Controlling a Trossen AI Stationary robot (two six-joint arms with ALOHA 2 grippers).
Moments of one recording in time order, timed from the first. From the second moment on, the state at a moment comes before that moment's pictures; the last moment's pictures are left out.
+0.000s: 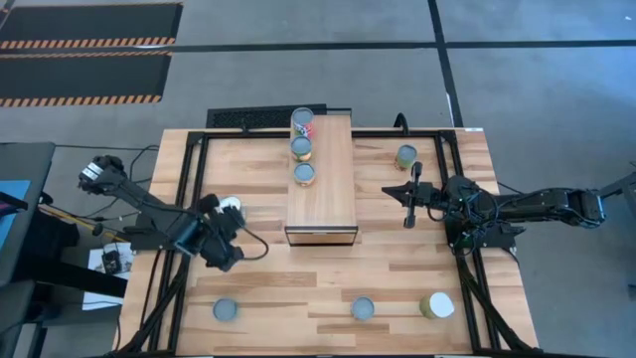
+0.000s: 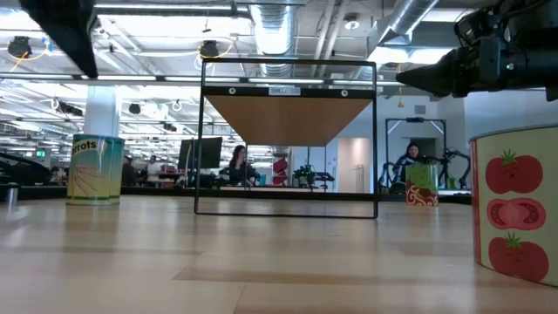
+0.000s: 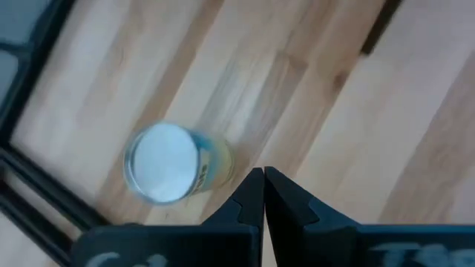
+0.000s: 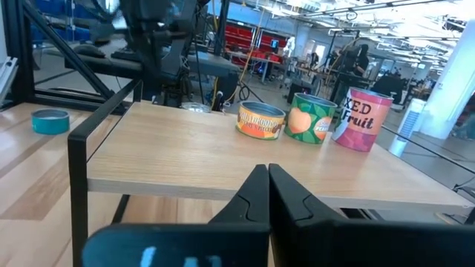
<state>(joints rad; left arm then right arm) -0.51 1.24 1.06 -1.34 -0.48 -0.98 -0.18 0.62 0.09 0.58 0.03 -0.21</state>
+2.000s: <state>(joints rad) -0.11 1.08 1.15 -1.17 -0.25 -0.25 -0.16 0.62 0.09 0.58 0.03 -0.19</state>
